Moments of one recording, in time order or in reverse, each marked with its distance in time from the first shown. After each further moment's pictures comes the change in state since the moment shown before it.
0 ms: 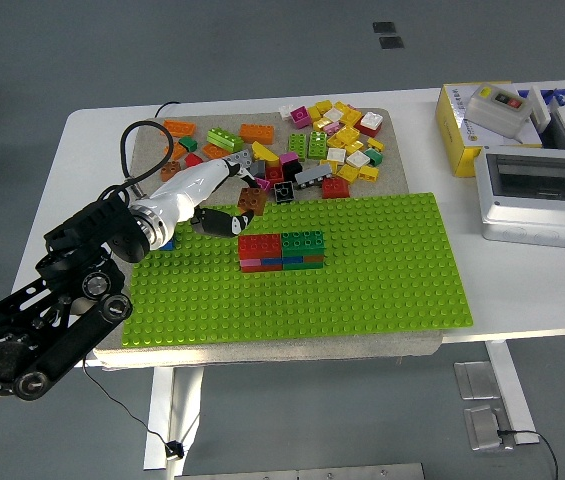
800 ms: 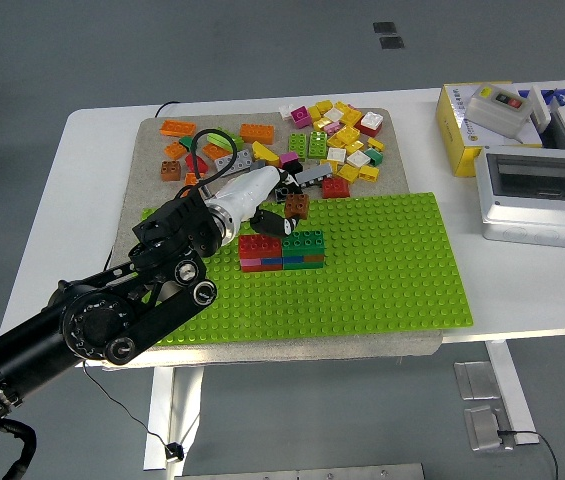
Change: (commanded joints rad) left arm -0.154 -0.158 0.204 0.242 -0.112 0.167 0.075; right arm 0.010 0.000 0.005 0.000 -0.033 0.004 -0.008
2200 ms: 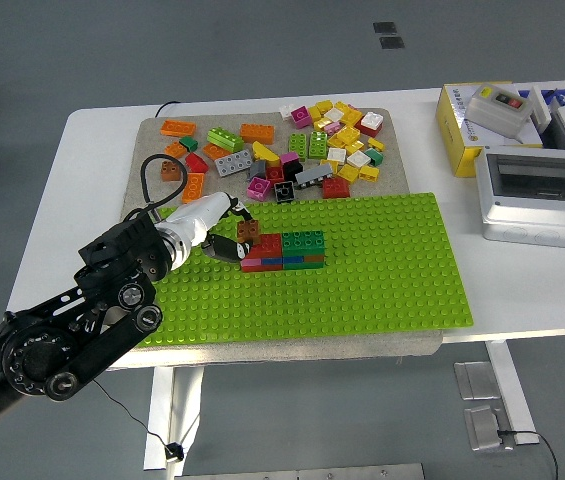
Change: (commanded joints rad) left arm 0.159 0.134 -0.115 -0.175 0.053 -0.124 0.104; right arm -0.032 -0.003 0.010 0.000 -0.009 -0.006 0.008
